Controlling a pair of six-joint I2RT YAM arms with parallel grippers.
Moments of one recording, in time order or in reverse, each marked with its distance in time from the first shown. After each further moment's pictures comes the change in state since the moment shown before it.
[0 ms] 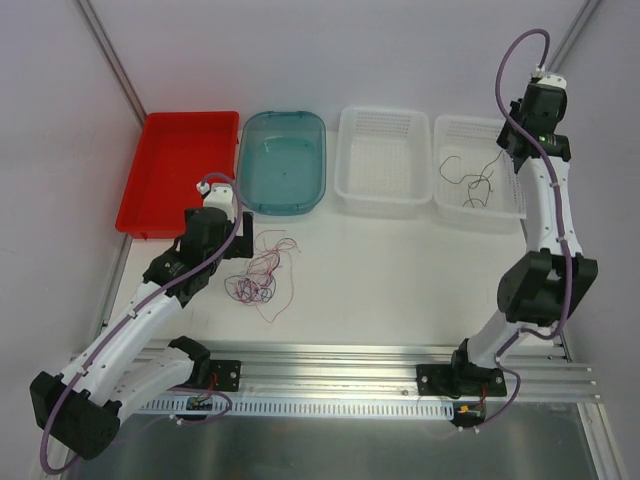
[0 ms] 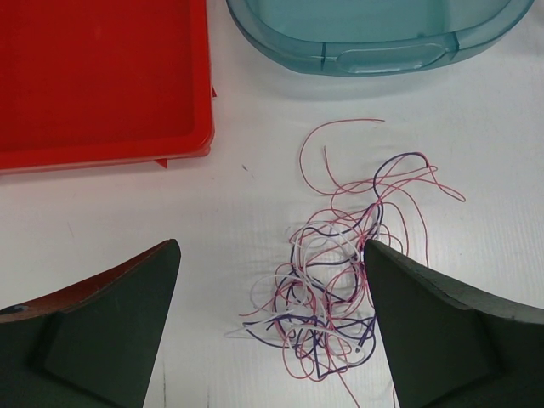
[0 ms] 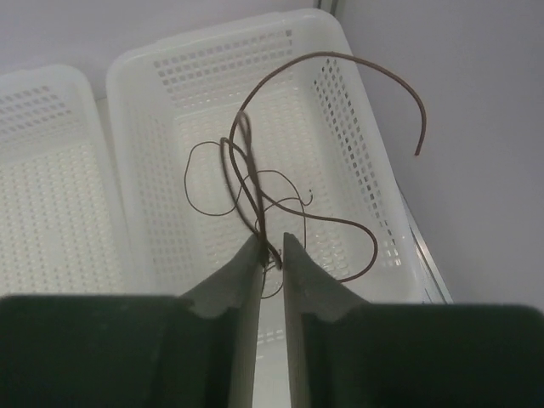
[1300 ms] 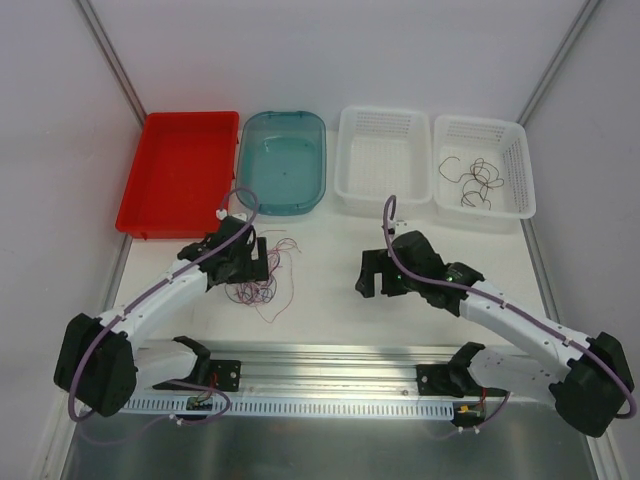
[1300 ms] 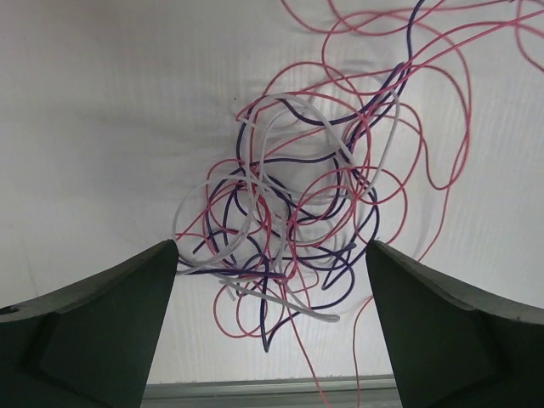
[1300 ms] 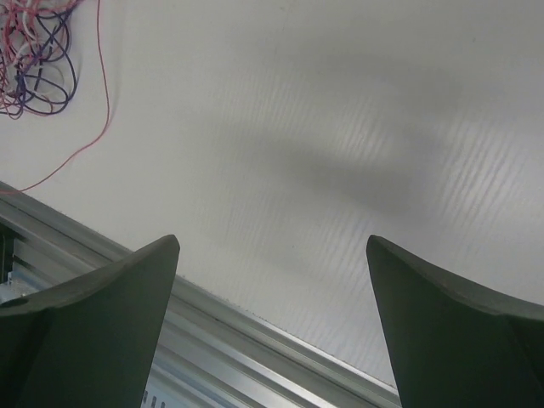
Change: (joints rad) left arm 0.000 0.246 -0.078 -0.109 0.188 -0.297; right arm 0.849 -0.605 -1.032 0.084 -0.222 0.409
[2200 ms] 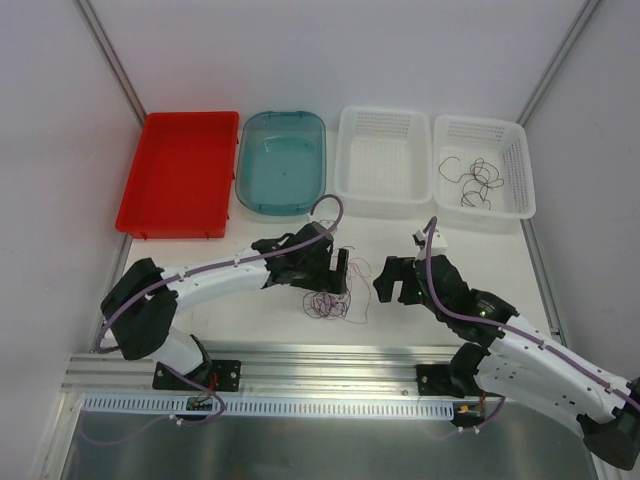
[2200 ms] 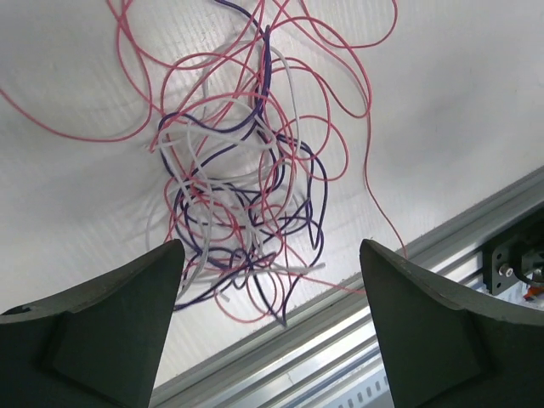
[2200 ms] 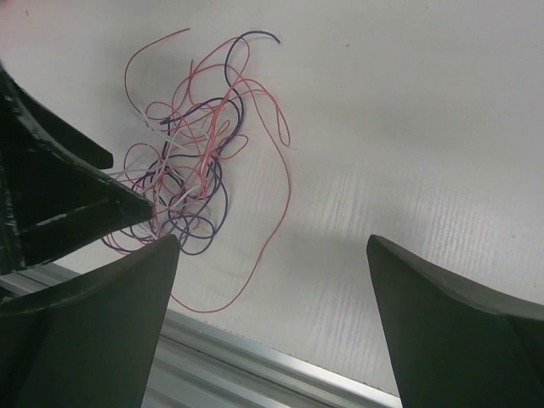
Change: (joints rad) left arm -0.459 0.402 0.263 0.205 0.194 -0.194; right arm 0.133 -0.331 -0.133 -0.021 0.307 0.085
